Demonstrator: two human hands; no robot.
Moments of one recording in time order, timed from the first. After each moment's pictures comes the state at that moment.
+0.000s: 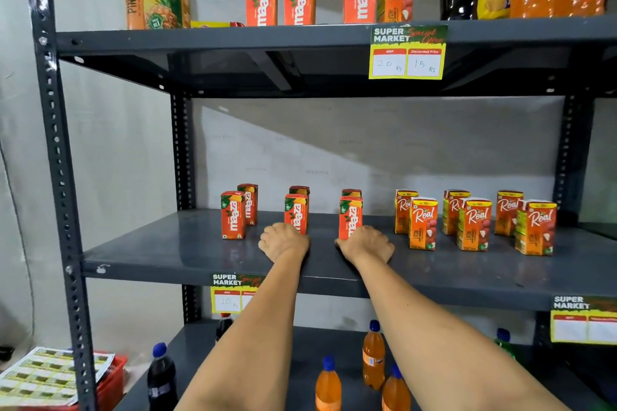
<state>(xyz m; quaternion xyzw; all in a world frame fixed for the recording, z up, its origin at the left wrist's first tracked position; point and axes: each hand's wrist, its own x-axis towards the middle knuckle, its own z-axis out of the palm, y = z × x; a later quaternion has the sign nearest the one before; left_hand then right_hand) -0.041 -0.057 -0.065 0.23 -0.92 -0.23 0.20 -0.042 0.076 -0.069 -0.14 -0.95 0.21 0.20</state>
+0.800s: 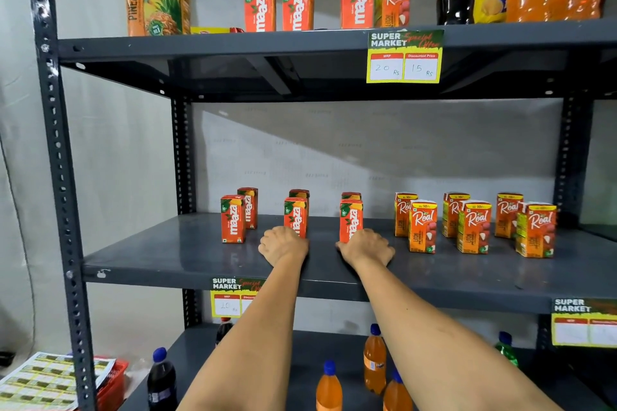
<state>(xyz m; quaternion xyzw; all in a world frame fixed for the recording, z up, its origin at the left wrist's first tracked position) -0.037 -0.056 -0.064 0.23 -0.92 -0.24 0.20 -0.037 0.076 -0.067 -0.14 -0.95 0.21 0.20</state>
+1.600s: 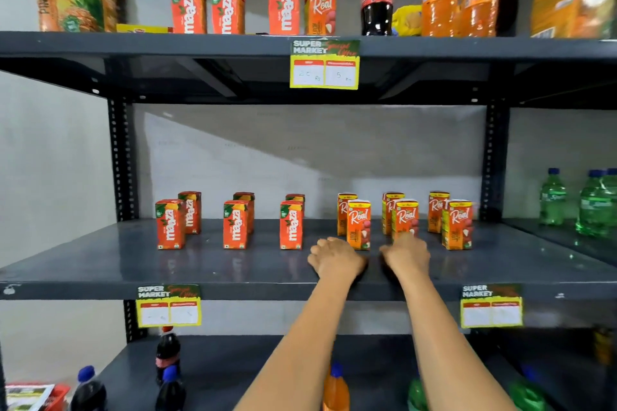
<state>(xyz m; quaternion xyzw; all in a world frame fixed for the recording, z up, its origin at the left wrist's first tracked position) -0.005 0.141 -0.069 0.05 -0.97 -0.22 0.12 0.007 0.253 -0.061 -0.23 -0.88 0.34 0.23</state>
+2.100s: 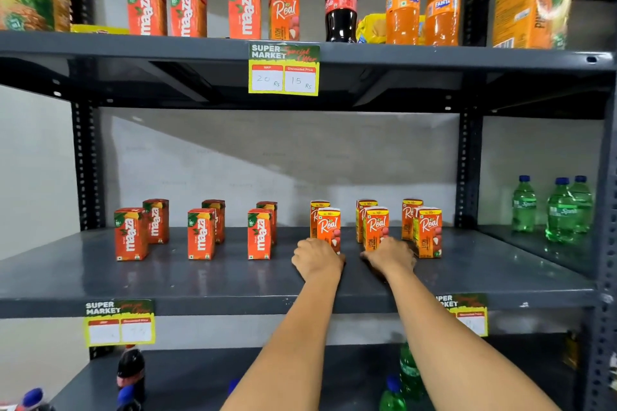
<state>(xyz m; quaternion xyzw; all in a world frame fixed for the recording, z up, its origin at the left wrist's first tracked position) -0.036 0.178 -0.069 0.10 -0.96 -0.19 0.19 -0.038 0.302 -0.065 -0.21 -0.92 0.25 0.19</state>
